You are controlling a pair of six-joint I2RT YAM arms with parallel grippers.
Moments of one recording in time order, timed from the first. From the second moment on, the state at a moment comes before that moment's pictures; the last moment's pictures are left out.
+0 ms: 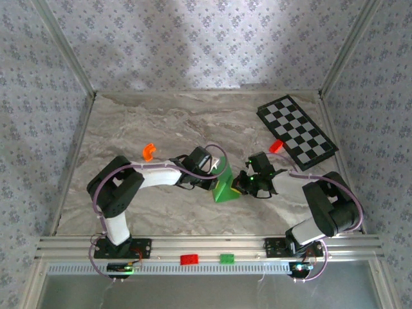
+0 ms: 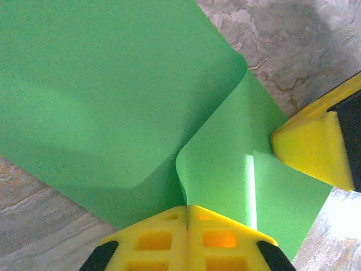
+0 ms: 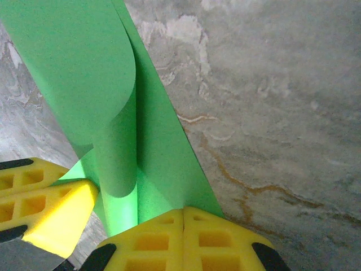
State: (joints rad) left arm -0.84 1.80 0.96 -0.15 0.29 -0.39; right arm 0.46 1.49 0.53 -0.06 -0.48 0.92
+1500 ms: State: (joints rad) left arm -0.84 1.81 0.93 -0.08 0.31 -0.44; right arm 0.52 1.47 0.52 -0.09 -0.49 0.90
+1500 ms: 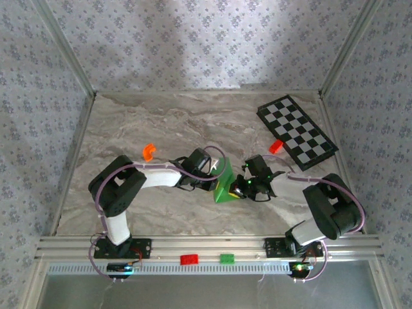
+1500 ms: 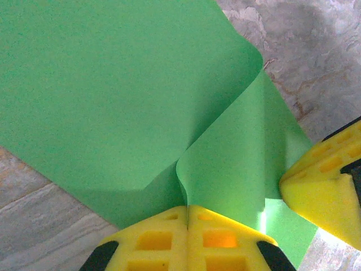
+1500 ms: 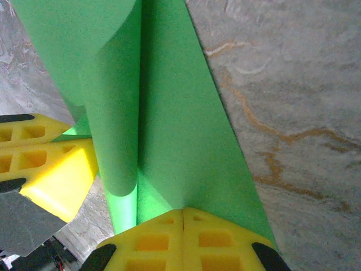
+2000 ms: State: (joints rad) left arm -0.84 1.81 0.92 -0.06 0.30 -0.43; right arm 0.51 1.47 0.51 -0.08 -0.50 0.90
